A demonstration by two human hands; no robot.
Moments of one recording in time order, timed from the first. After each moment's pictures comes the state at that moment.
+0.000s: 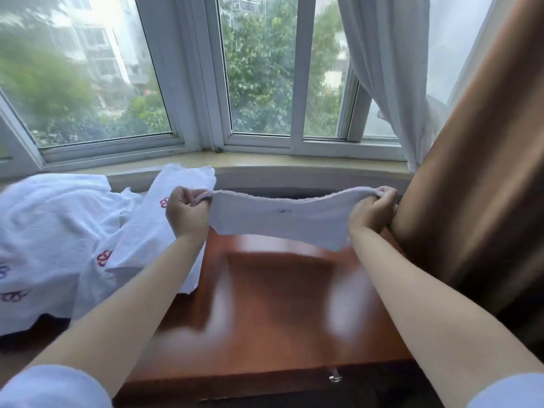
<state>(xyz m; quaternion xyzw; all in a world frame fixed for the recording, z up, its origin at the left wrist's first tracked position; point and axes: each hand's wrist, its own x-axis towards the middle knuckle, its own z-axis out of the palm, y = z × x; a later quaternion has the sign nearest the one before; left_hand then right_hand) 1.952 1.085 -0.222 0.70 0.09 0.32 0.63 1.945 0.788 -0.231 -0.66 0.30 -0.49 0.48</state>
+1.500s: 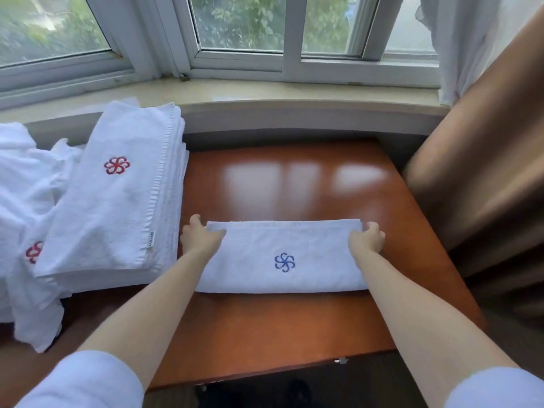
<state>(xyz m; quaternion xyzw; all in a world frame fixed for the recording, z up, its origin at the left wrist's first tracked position) 2.015 1.073 -0.393 0.90 0.22 -0.11 0.35 1.964 0.751 -0.417 -0.78 0.46 -0.05 0.42</state>
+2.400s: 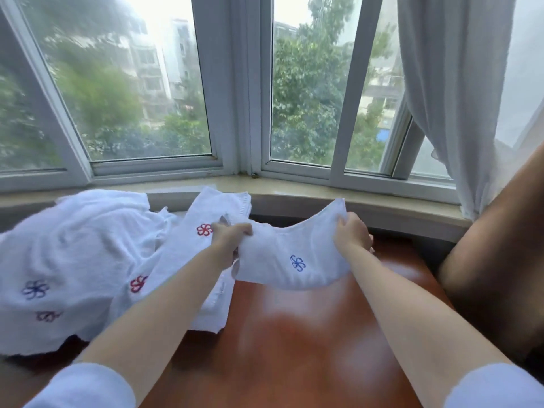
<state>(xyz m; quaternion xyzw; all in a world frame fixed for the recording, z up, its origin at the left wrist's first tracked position) 2.013 1.117 -0.215 0.65 0.21 -0.01 0.73 2.042 0.868 -0.229 -0.91 0.20 -0.11 0.35</state>
